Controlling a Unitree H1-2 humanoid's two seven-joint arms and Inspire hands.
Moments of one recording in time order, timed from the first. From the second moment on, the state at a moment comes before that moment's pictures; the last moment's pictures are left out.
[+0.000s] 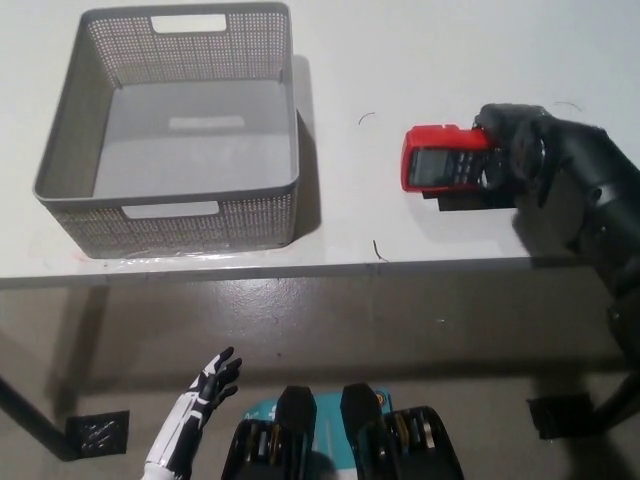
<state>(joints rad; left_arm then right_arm) -0.03 0.12 -0.07 0.31 0.01 -0.33 -0.16 -1.22 -0.22 0.51 1.38 -0.61 0.05 0.17</state>
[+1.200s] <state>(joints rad) -0.04 0.12 -0.07 0.32 0.01 -0.33 -0.17 -1.13 -0.21 -0.71 1.42 0.04 0.16 0.17</state>
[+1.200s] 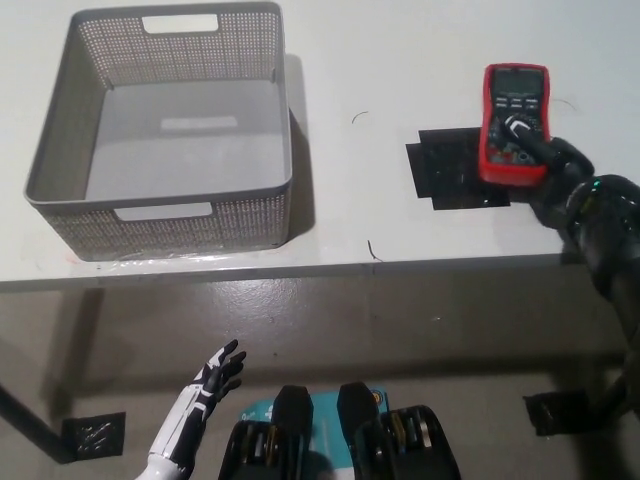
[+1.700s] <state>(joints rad) -0.02 0.12 -0.07 0.33 0.01 -0.33 -0.17 -1.21 0.05 -0.77 1.17 0.28 0.39 0.27</state>
